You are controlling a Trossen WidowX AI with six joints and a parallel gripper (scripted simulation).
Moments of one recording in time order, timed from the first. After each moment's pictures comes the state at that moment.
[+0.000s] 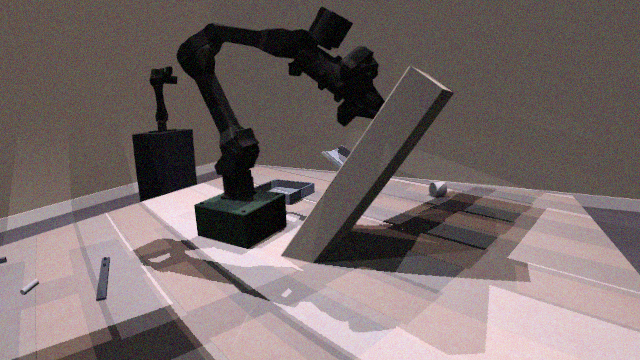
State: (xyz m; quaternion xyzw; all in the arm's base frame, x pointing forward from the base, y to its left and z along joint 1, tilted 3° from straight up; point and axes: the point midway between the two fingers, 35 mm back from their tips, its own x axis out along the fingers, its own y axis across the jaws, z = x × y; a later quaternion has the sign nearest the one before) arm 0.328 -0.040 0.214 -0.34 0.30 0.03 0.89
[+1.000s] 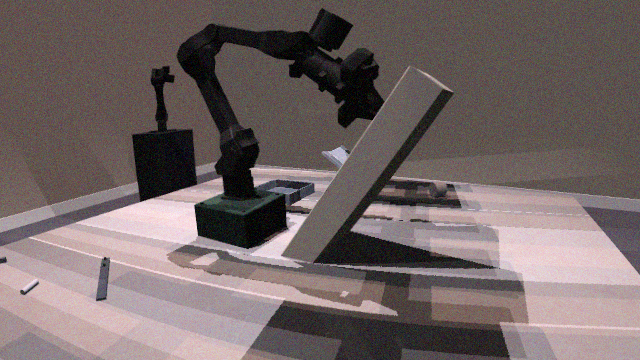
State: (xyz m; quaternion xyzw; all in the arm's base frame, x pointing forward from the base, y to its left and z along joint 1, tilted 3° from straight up) arm 0.330 -0.041 0.211 -0.34 0.30 0.03 0.89
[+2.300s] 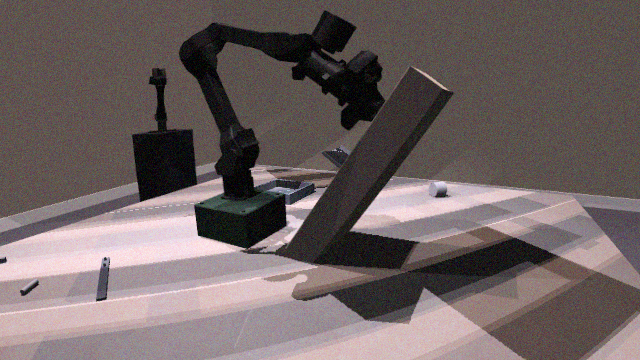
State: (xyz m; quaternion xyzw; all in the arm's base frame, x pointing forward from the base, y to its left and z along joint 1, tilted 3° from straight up) arm 0.337 -0.041 0.206 -0.34 0.30 0.03 0.89
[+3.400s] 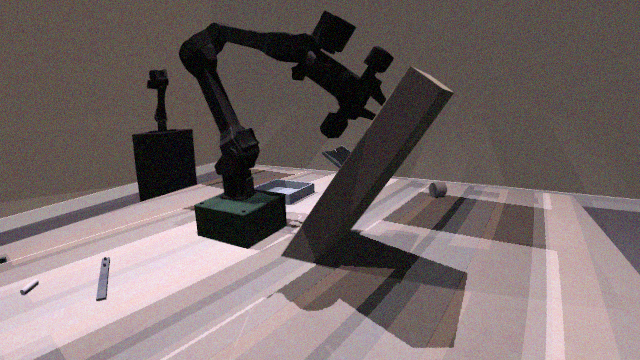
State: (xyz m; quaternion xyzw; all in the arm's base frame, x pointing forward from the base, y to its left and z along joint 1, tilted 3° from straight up) arm 0.337 -0.042 0.205 -0.71 0.25 0.16 0.64
